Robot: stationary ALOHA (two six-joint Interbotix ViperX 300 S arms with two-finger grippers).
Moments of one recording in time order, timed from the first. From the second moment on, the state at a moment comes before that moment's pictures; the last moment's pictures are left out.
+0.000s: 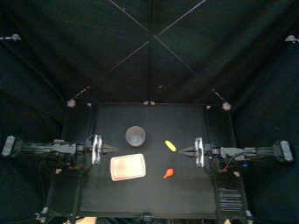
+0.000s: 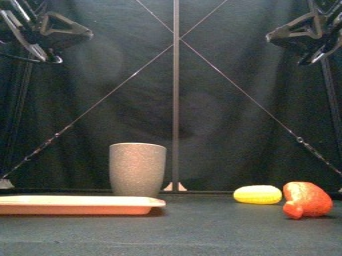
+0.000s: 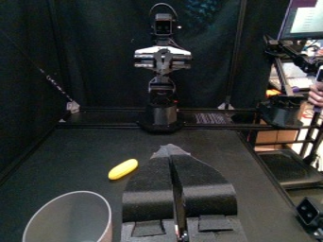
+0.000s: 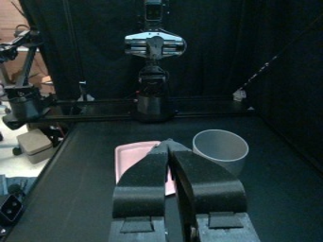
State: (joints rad) left arm 0.00 -0.96 1.19 0.00 -0.29 0.00; right arm 0.00 -0.97 1.18 0.00 -0.29 0.00
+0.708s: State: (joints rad) left arm 0.02 -1.01 1.21 0.00 -0.29 0.00; right arm -0.32 -0.72 1.12 0.25 0.04 0.05
